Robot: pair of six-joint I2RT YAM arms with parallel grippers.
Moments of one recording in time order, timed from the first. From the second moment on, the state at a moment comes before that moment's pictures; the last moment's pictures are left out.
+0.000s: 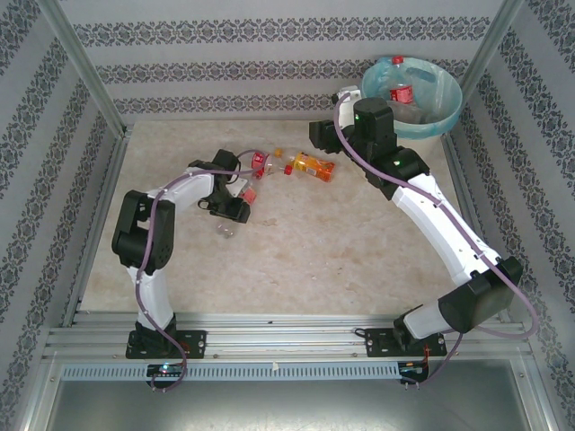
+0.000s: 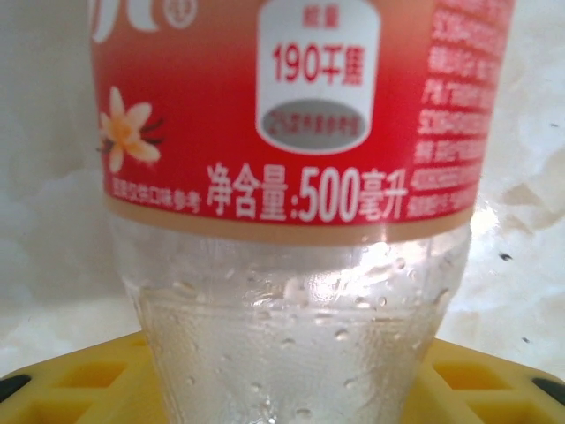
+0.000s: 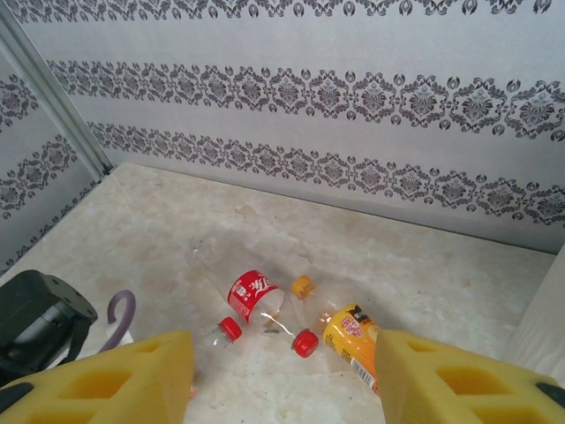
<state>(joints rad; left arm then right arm) -0.28 1.92 1.38 -0.85 0.16 0.01 0.46 1.46 1.54 -0.42 -0.02 0.18</state>
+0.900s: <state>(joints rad) -0.32 1.16 0.94 -0.37 0.41 0.03 0.57 1.55 1.60 -0.30 -0.37 0.39</state>
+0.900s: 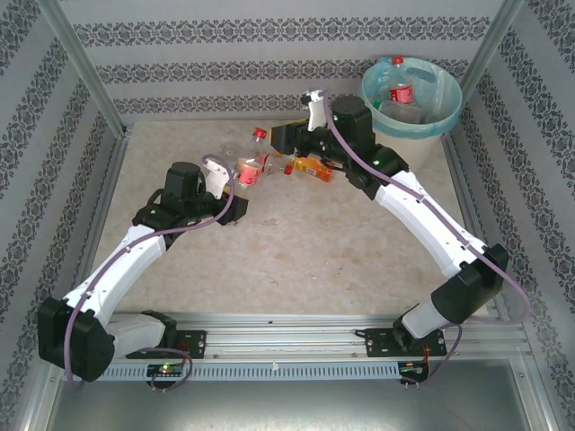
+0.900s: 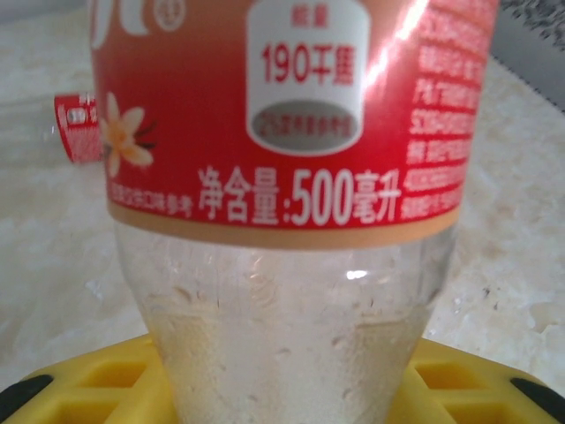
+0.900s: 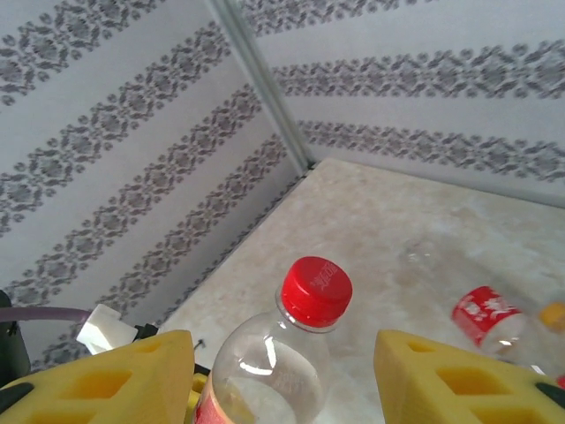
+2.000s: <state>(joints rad) -0.34 1.07 0.88 -0.20 0.44 0.02 0.61 1.68 1.79 -0.39 -0.36 0.38</state>
